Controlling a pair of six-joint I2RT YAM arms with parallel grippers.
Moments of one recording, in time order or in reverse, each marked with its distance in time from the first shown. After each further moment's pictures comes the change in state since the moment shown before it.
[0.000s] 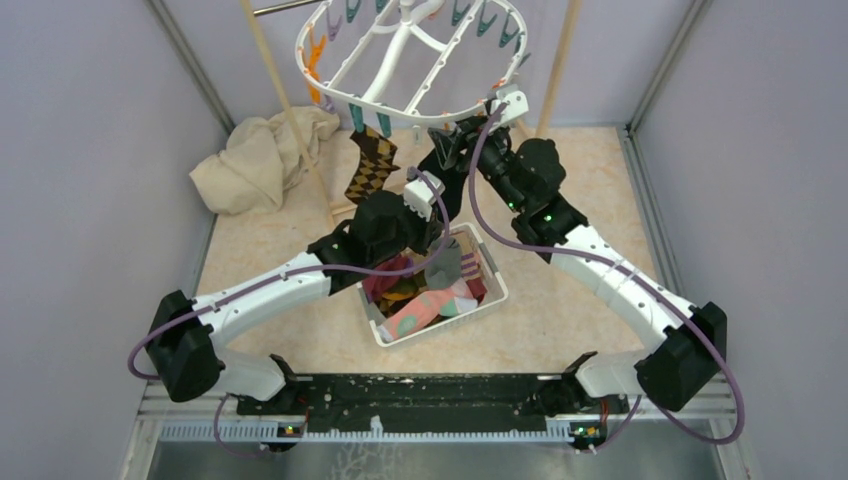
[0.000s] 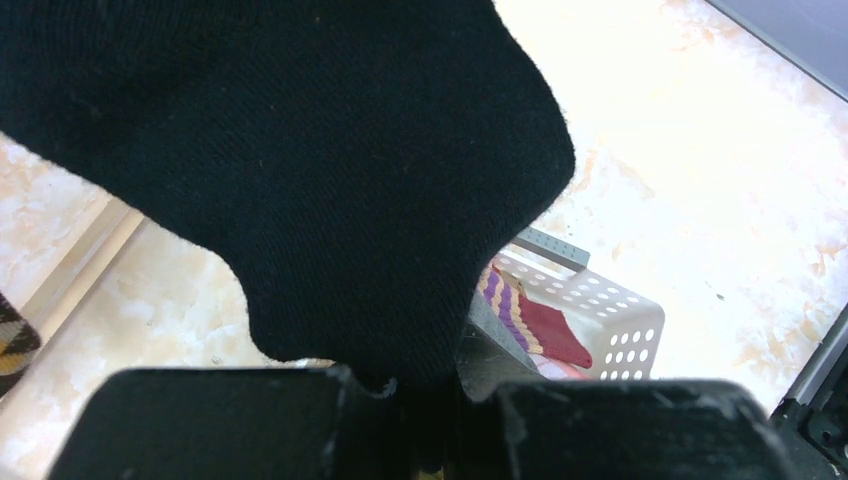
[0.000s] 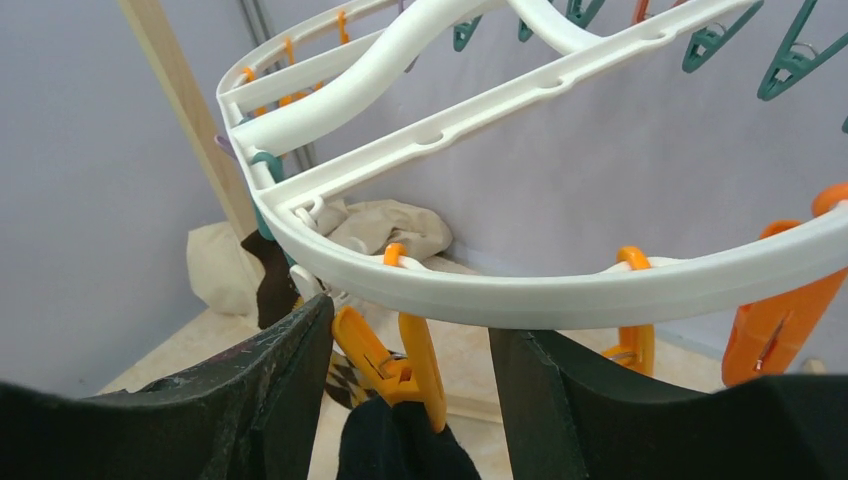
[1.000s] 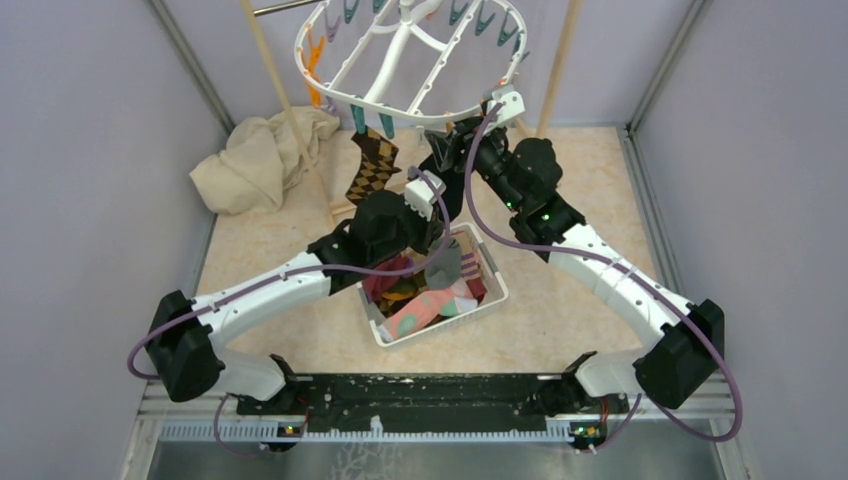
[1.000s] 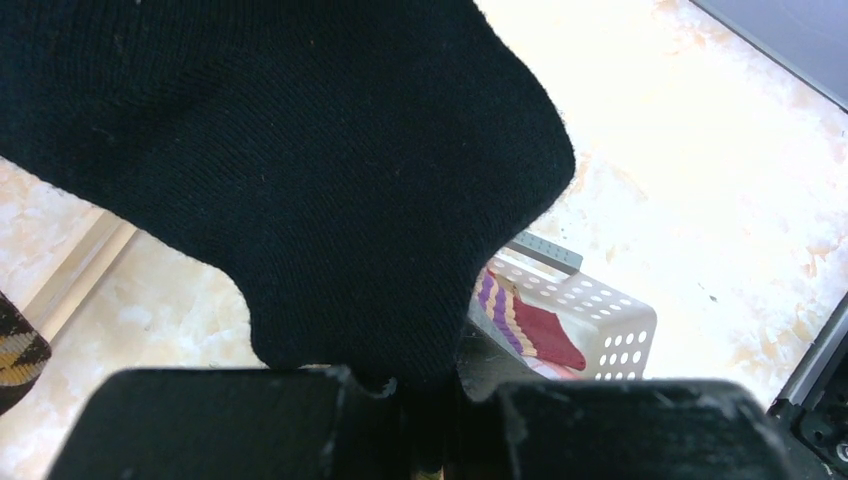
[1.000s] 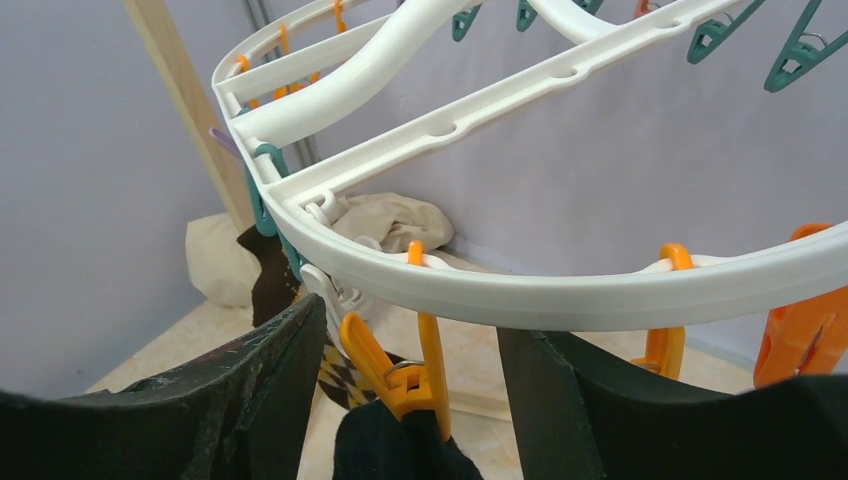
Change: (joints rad) left arm -0.006 0.000 0.008 -0.002 0.001 0.000; right arm 0.002 0.020 0.006 -0.006 -0.008 -0.008
